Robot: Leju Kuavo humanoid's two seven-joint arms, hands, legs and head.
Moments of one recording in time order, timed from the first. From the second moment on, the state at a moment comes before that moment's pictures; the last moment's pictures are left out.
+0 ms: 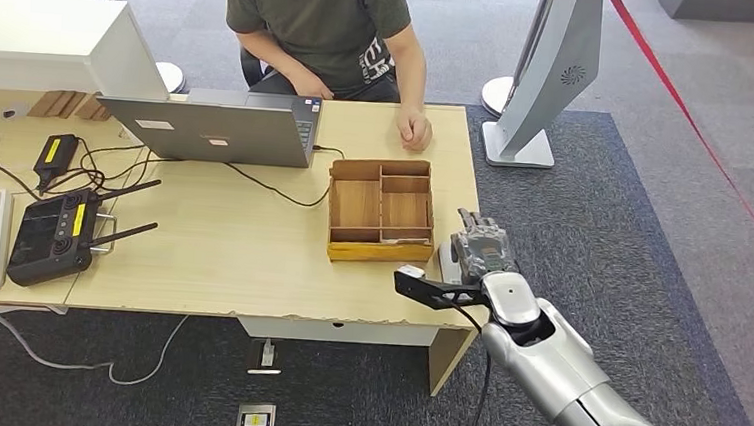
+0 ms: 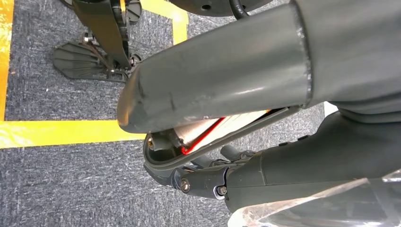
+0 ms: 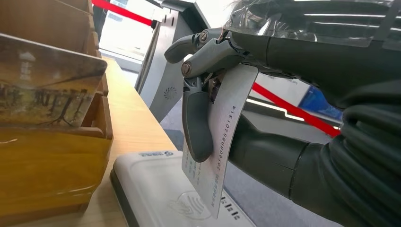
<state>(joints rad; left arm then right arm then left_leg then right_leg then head) -0.12 0.13 -1.13 -0.20 1.02 0.18 -0.04 -0.54 -0.27 0.67 -1.06 1.12 0.04 0.43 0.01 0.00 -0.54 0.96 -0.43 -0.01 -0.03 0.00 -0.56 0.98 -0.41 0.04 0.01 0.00</state>
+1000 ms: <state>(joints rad) -0.12 0.13 -1.13 -0.20 0.99 0.18 -0.05 -0.48 -0.26 0.63 -1.01 1.09 -0.01 0.41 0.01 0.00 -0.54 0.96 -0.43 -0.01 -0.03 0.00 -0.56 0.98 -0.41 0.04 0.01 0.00</state>
